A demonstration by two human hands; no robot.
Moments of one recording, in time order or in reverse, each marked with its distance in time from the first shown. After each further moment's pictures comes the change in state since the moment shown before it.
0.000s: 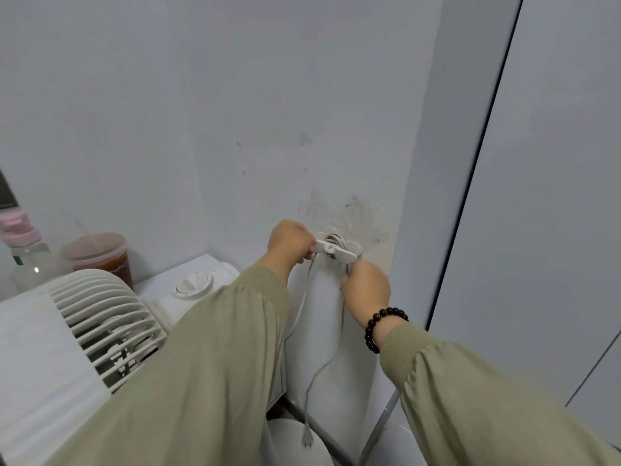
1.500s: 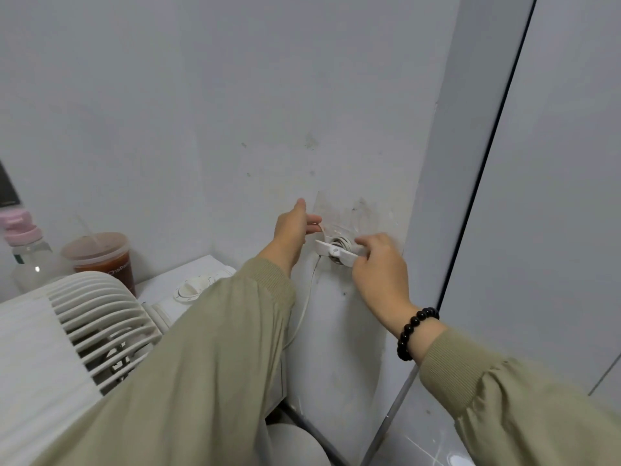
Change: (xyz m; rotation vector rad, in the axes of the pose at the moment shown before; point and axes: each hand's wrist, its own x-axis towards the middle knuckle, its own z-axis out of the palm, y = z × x) left_hand 0.020 0.009 -0.003 -0.470 0.022 0.029; right_hand -0.009 -0.022 -0.052 0.312 0.163 -0.156
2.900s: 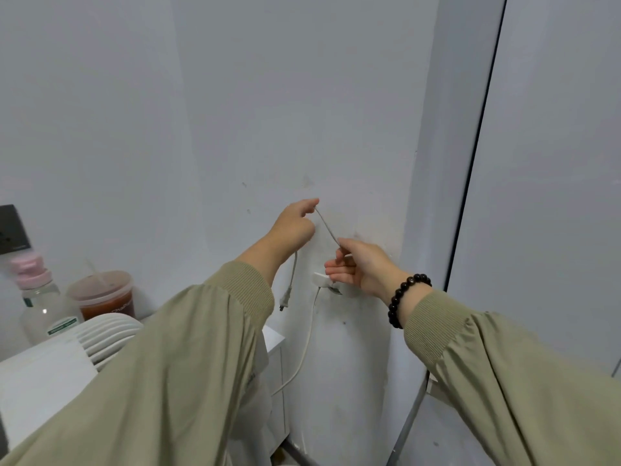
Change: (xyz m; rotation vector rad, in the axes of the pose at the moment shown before) left_hand -0.035 0.073 -0.018 0.466 -0.156 0.395; right_hand 0.054 -0.044 -0.014 0.828 -0.398 0.609
